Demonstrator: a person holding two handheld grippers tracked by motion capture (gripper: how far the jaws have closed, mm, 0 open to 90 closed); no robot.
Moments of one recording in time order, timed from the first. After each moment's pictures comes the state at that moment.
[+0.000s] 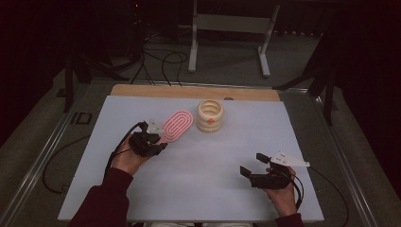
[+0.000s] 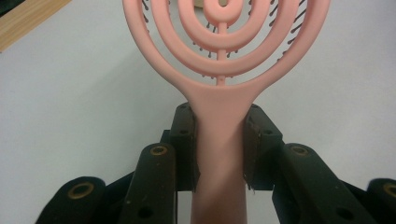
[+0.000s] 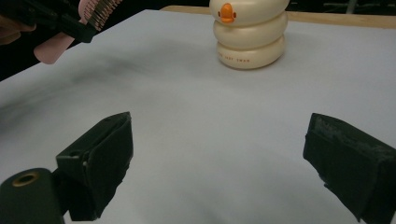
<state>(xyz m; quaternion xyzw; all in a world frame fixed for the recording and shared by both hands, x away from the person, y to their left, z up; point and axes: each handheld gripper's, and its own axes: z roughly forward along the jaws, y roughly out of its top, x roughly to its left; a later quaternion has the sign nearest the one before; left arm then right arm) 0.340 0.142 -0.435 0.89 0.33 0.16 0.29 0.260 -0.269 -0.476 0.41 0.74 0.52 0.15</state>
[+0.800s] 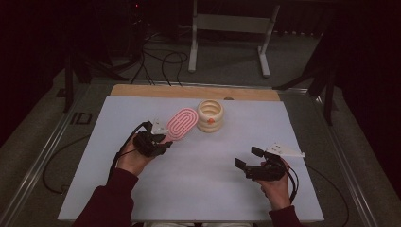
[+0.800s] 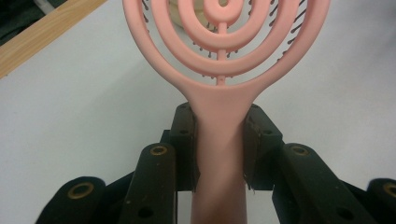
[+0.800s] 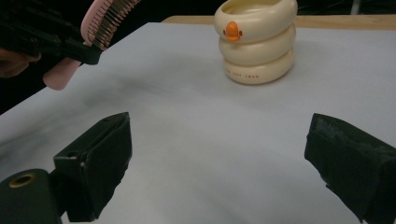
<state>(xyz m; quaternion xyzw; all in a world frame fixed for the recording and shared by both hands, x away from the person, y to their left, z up) 0.336 0.128 -0.429 0.88 0.32 0.17 0.31 0.277 -0.252 -0.461 0.43 0.72 0.53 0.12</state>
